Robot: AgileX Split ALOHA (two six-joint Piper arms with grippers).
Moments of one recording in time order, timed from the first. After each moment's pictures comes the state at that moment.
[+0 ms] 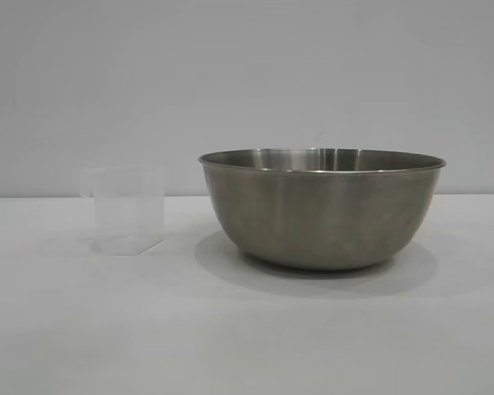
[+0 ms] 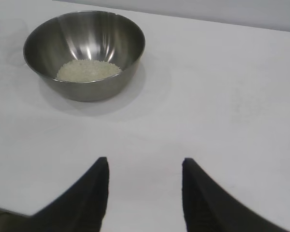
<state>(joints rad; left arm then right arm) 0.06 0.01 -0.45 -0.03 0.81 0.11 0.15 -0.02 -0.49 0.16 1.15 -0.17</state>
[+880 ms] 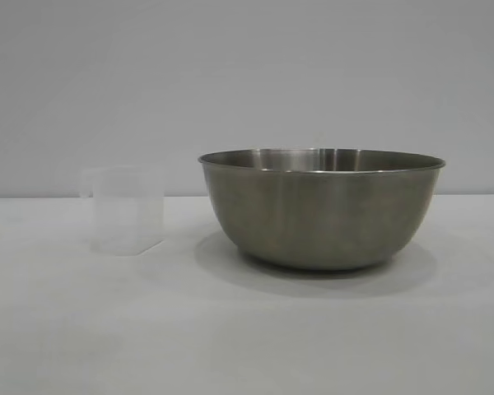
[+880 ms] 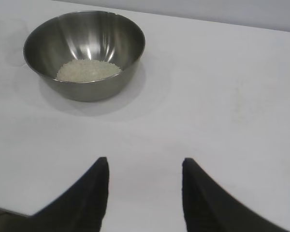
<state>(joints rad) 0.05 -0.02 -0.49 -0.05 1.12 0.10 0.15 -0.02 -0.49 0.16 1.15 -0.17</state>
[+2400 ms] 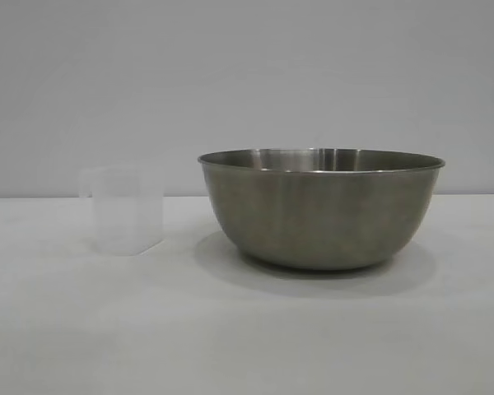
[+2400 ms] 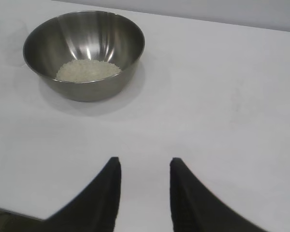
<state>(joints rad) 0.05 -0.02 -0.49 -0.05 1.12 0.10 0.15 -0.02 -0.49 0.16 1.15 -0.17</state>
